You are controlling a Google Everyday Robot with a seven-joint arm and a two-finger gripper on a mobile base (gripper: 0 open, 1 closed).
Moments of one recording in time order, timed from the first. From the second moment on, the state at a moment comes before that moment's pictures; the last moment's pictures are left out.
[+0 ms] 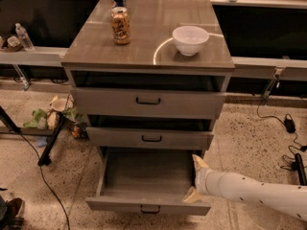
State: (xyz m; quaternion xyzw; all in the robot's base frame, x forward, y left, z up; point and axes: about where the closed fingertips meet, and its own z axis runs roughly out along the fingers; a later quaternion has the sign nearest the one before) arm 0.516 -0.149 0.419 -0.59 0.72 0.02 0.36
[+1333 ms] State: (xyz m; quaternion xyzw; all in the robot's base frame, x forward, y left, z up) arm 0.496 -0.164 0.298 -0.55 0.76 0.03 0.34
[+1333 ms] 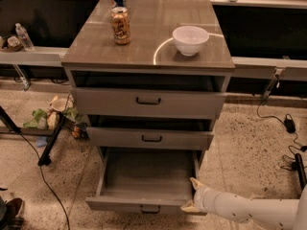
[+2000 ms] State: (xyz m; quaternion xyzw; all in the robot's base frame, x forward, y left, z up) arm 0.496 -0.161 0.297 -0.55 0.76 0.04 0.34
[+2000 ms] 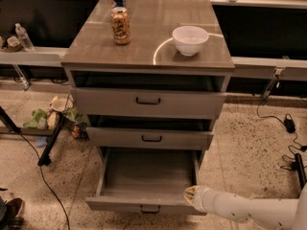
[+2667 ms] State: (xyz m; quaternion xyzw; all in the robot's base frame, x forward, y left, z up) arm 0.482 -0.163 0.256 -0.55 0.77 0.06 0.33
